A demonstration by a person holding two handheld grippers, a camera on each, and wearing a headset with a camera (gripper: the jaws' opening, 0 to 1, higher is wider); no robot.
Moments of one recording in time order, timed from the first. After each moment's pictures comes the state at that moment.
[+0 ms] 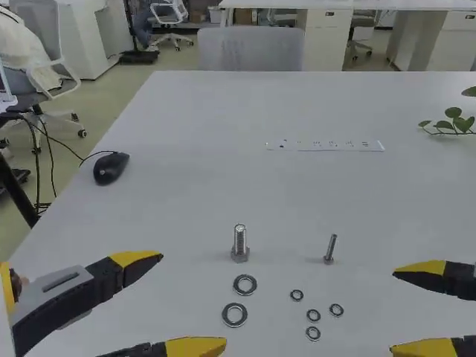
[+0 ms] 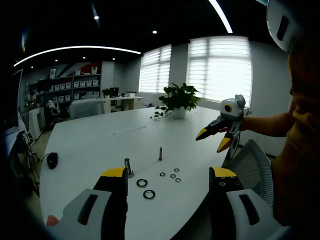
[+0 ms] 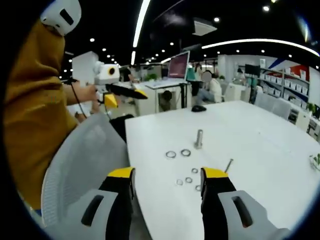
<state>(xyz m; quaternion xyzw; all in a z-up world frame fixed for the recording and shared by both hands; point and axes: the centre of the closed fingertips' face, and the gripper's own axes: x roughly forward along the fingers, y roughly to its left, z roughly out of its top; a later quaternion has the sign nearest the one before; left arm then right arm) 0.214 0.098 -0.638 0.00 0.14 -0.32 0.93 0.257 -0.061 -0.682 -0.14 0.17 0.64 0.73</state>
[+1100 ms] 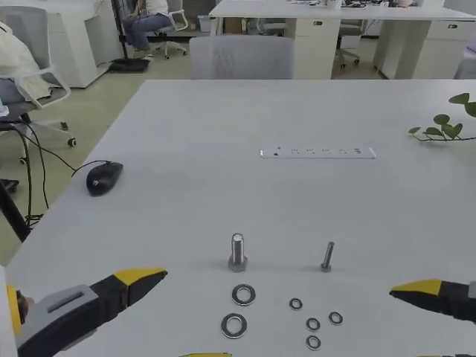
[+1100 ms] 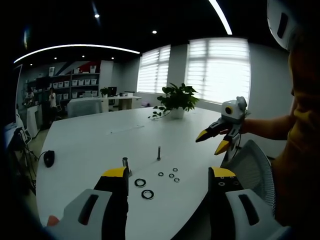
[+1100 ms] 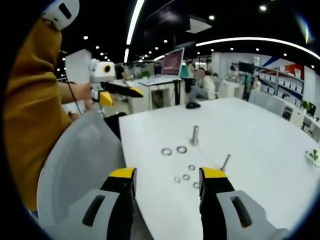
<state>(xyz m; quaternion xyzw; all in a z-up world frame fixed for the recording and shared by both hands) 0.219 0.101 -0.645 -0.01 0.15 -0.33 0.93 0.265 -0.070 -0.693 -0.14 0.18 0.62 0.75</state>
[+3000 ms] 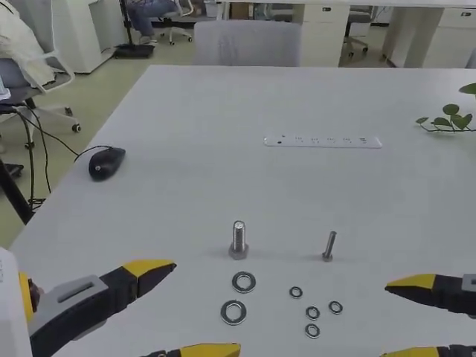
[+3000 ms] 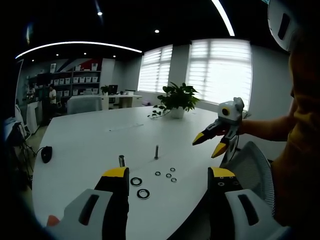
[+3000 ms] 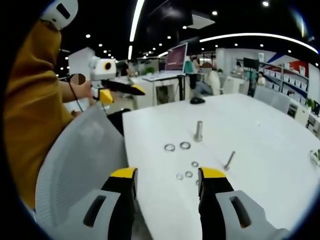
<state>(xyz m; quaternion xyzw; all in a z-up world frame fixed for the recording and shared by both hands) 0.219 0.092 -0.650 -0.02 0.15 -0.32 0.93 0.266 -0.065 -0.702 -0.14 0.20 0.63 0.73</state>
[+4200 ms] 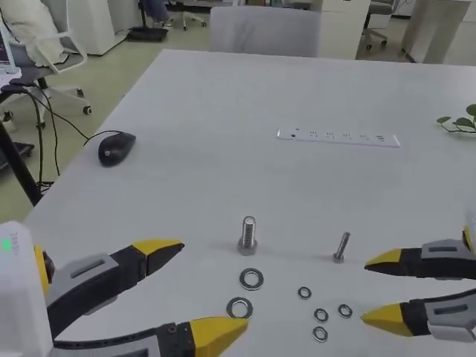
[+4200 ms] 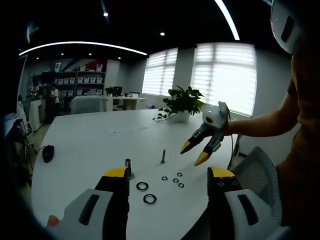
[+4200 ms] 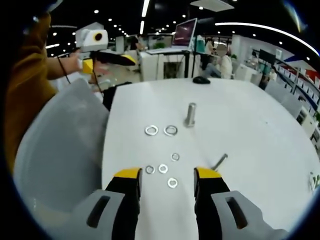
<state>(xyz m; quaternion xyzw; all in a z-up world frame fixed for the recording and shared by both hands) 0.240 0.103 -0.650 -0.03 0.14 -0.31 0.94 0.327 -0.043 -0.747 -0.25 0.25 0.65 0.68</state>
